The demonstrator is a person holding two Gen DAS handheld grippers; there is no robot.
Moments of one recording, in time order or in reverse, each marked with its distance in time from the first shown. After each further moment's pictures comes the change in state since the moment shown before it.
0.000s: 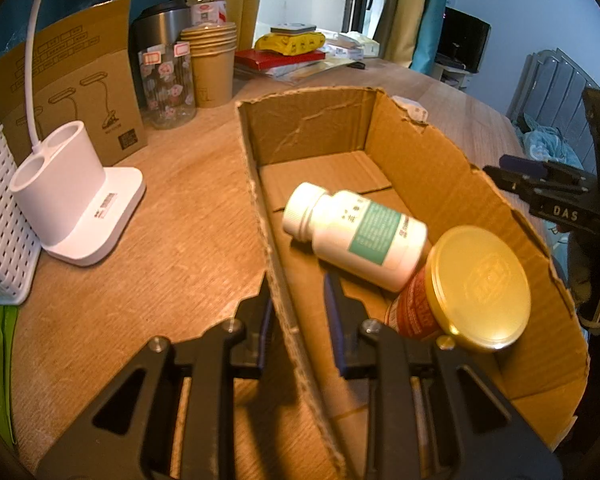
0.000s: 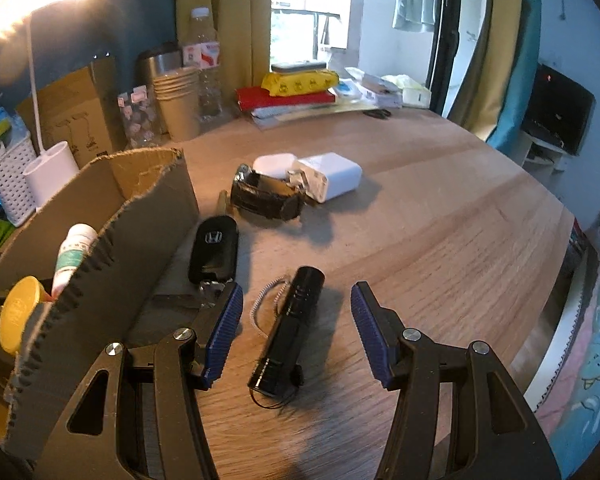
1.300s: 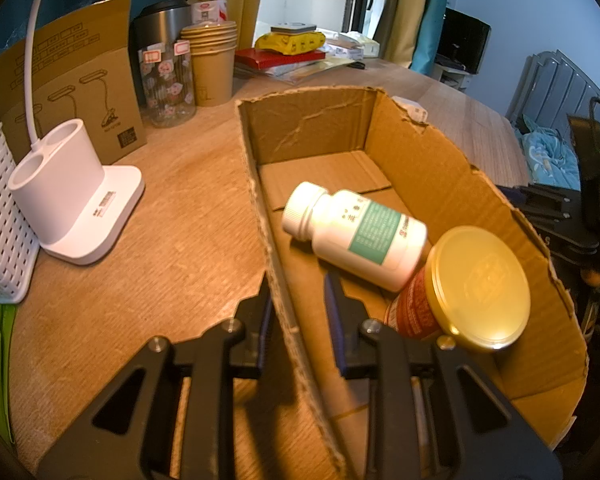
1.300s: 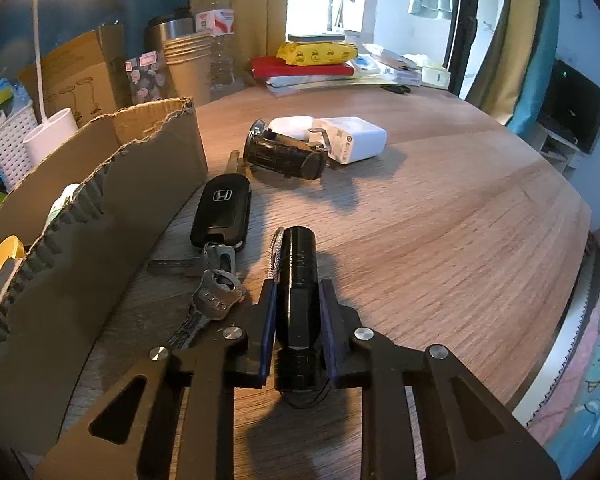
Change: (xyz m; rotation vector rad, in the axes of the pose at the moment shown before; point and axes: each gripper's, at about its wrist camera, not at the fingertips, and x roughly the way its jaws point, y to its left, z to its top) left arm 0.001 0.000 -0.001 -0.005 0.002 -0.004; right arm 0.024 0.008 -0.016 -0.034 0.062 0.030
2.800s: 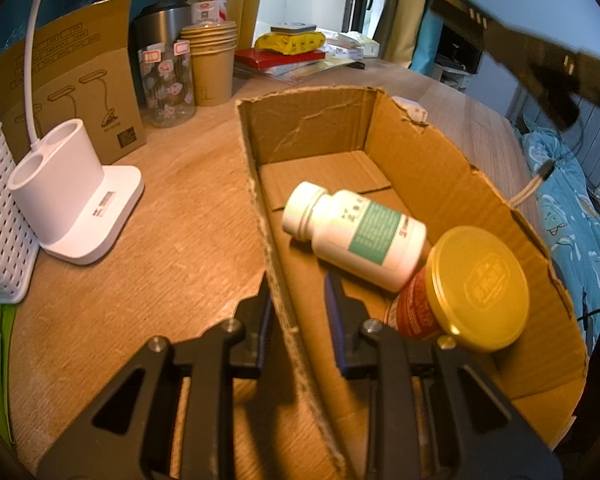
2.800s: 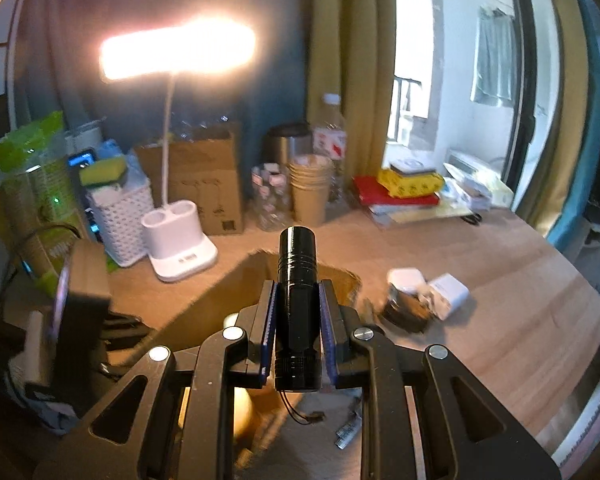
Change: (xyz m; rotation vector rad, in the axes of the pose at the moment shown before) left arm 0.000 0.001 0.001 -0.001 0.000 -0.001; right arm -0.100 0.094 0.071 -0.143 -0.287 0.205
